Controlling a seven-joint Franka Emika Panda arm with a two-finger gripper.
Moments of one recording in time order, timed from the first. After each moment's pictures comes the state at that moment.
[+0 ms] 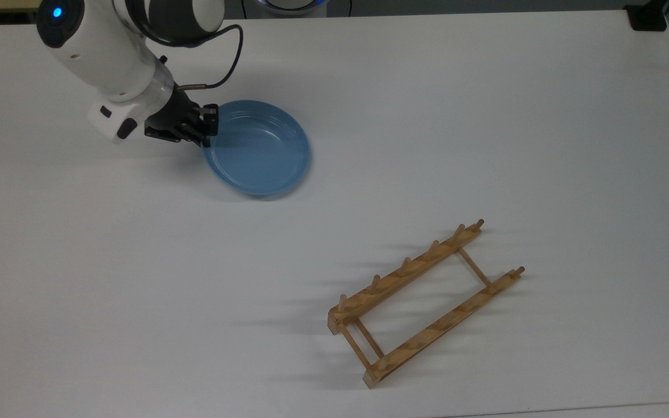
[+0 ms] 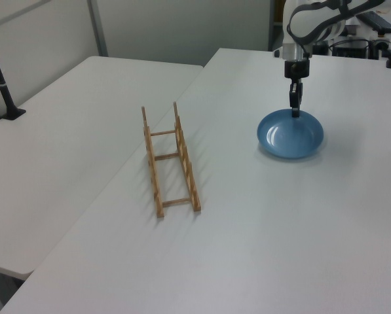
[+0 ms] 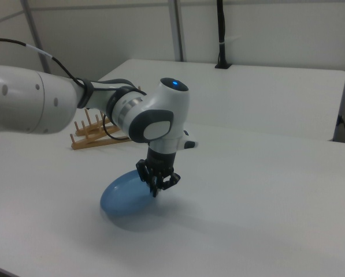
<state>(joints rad) -0.35 0.33 0.08 -1.82 0.19 1.94 -0.47</state>
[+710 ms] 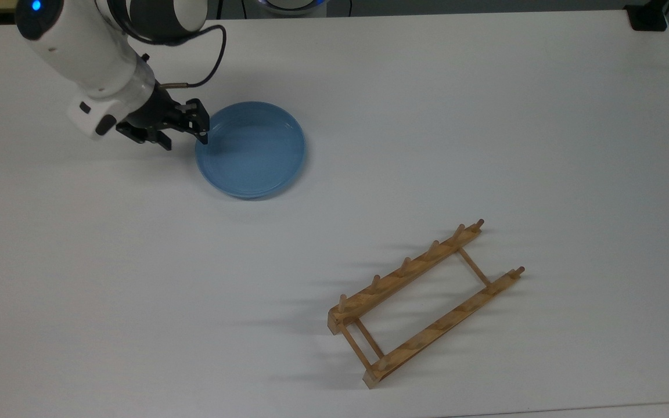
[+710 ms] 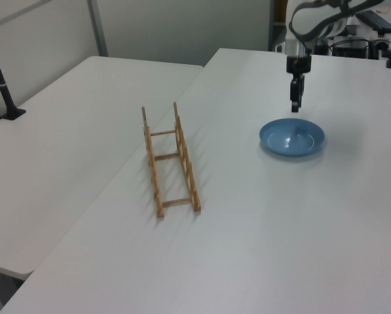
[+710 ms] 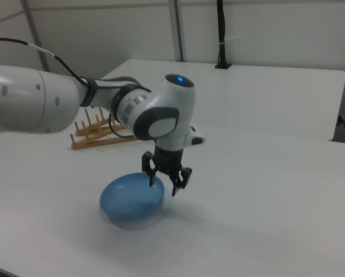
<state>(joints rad) -0.38 0.32 0.08 -1.79 0.17 1.96 -0.46</state>
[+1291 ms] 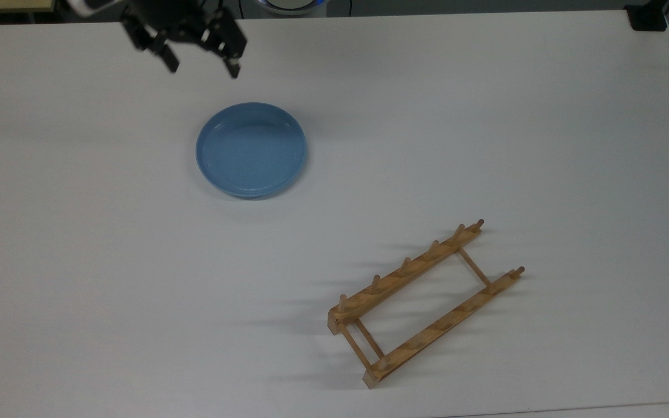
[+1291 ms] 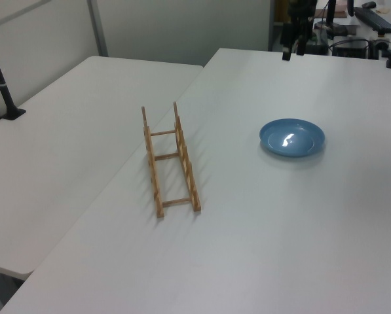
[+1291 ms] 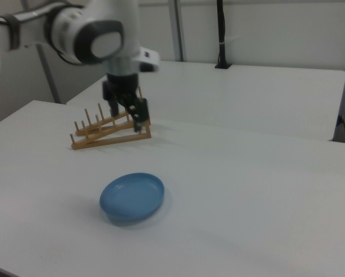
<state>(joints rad) -0.25 0.06 0.09 -1.67 0.17 1.74 0.05</state>
